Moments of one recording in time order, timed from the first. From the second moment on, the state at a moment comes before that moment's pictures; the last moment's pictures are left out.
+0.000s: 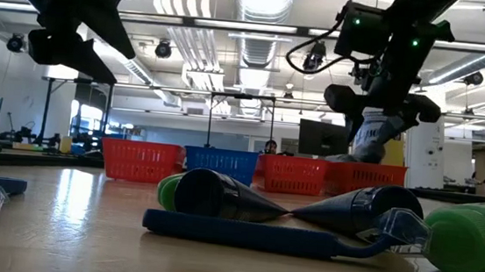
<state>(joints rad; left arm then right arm) -0.34 0.94 0.65 -0.50 -0.52 -1.05 -0.16 1.44 0.88 -0.74 0.68 1.20</state>
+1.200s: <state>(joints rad) -0.42 1.51 0.77 -0.25 0.20 0.25 0.36 1.33 0.91 -0.64 0.25 1.50</state>
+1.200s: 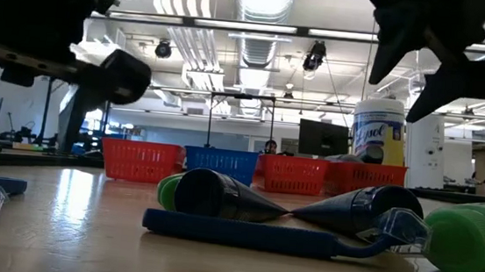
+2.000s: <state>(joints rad) -0.45 1.68 0.85 -0.25 0.19 0.22 0.40 1.33 0.91 -0.65 0.32 1.53</state>
